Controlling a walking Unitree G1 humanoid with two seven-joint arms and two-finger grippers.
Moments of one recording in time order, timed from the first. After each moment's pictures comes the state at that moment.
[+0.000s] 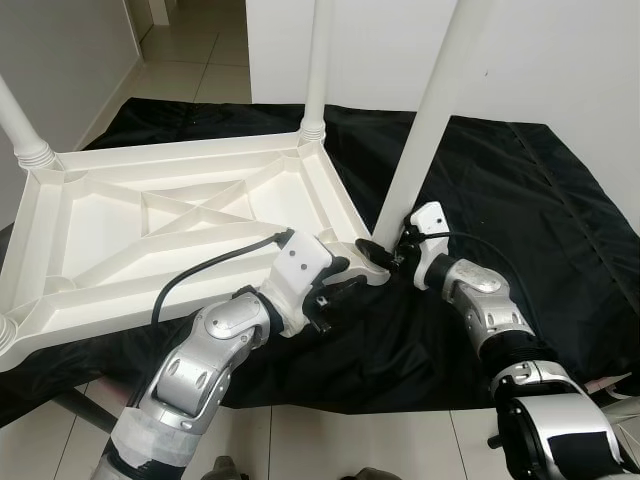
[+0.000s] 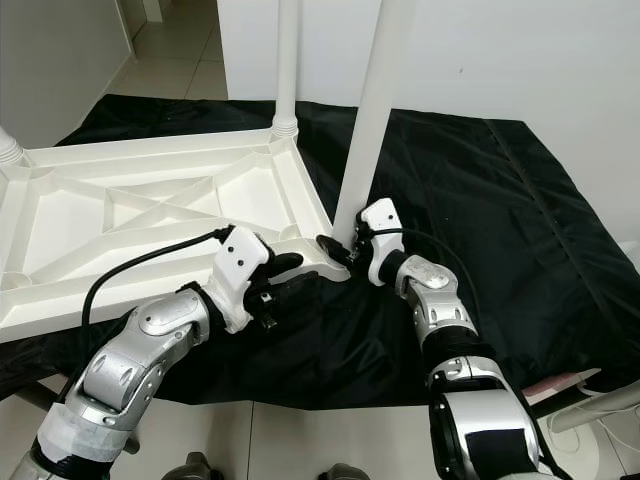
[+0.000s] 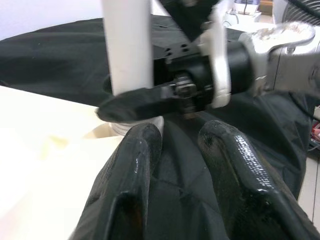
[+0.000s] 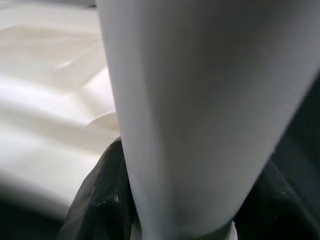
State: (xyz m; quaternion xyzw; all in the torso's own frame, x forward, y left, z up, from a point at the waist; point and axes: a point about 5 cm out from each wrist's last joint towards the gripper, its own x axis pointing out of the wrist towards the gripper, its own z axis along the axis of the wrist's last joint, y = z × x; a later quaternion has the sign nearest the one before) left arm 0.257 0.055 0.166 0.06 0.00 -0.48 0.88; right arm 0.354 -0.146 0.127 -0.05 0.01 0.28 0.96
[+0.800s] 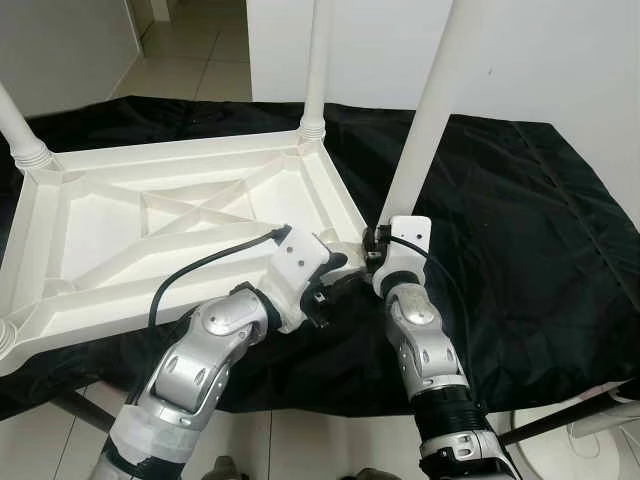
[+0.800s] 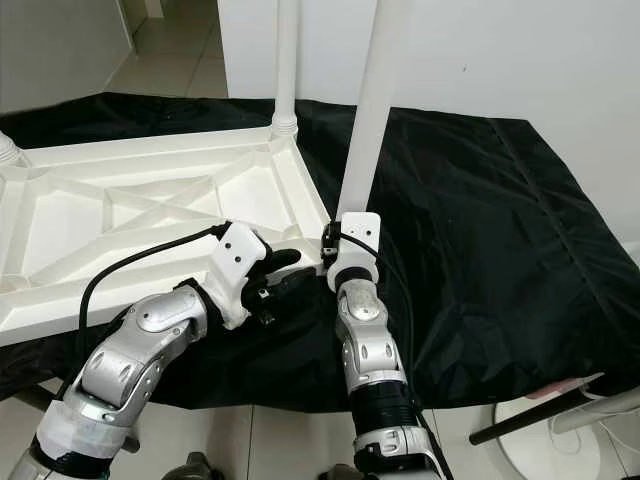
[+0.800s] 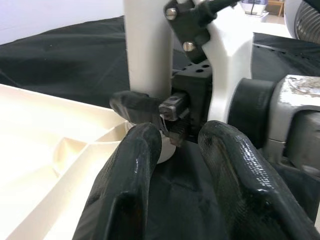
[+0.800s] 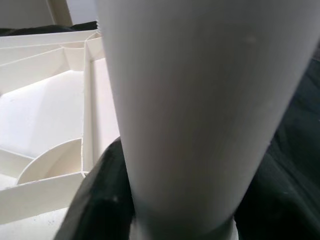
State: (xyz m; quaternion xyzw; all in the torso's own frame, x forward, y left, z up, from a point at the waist) left arm 0.261 0.058 0.170 0.06 -0.01 -0.47 0.88; right arm 0.317 -0.103 0.131 0.02 0.00 -0.01 1.00
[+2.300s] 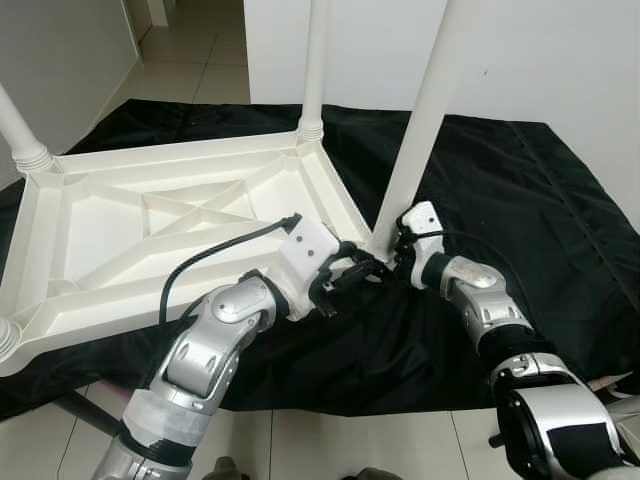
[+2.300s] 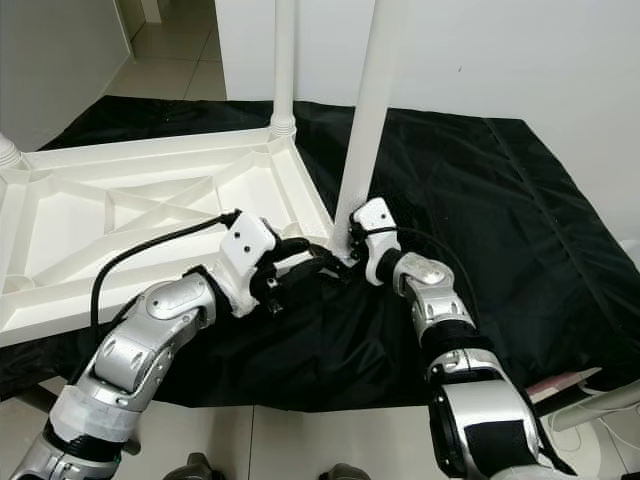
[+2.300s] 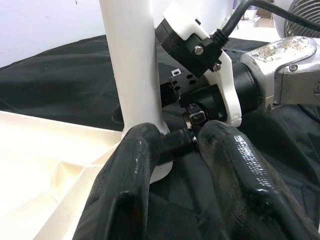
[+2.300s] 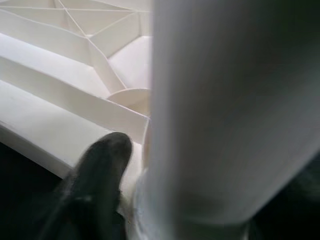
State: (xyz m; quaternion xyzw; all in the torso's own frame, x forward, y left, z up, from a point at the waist) left arm 0.270 0.050 0.176 0.07 -0.03 -0.47 0.88; right arm 0.358 -0.153 0.128 -0.11 0.04 0.38 0.92
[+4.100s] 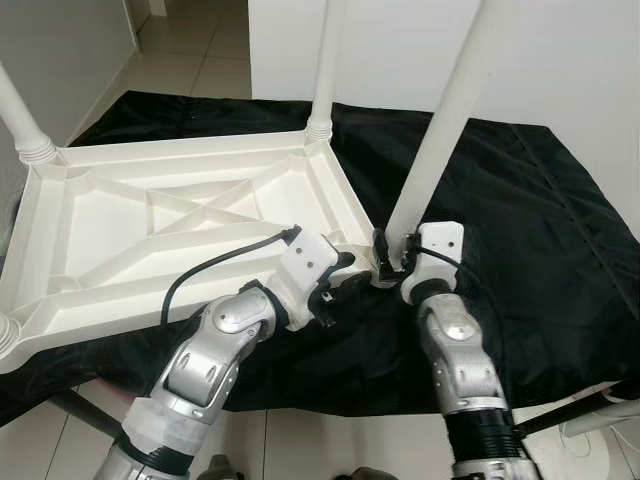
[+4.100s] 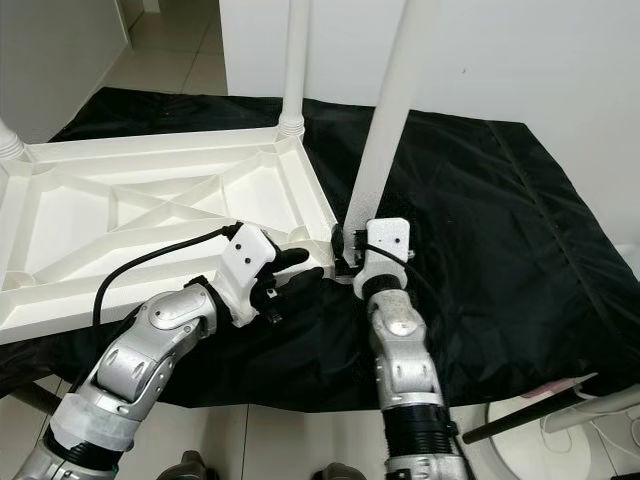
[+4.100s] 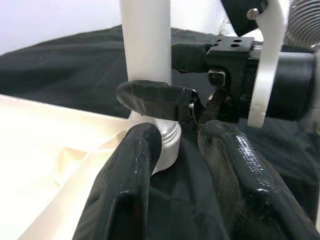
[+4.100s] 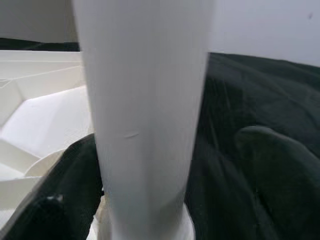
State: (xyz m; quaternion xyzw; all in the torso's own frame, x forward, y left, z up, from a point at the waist) left arm 0.265 0.048 0.167 0.07 -0.03 -0.48 0.87; right arm 0.305 -0.147 0.143 -0.02 -0.05 0.07 1.00
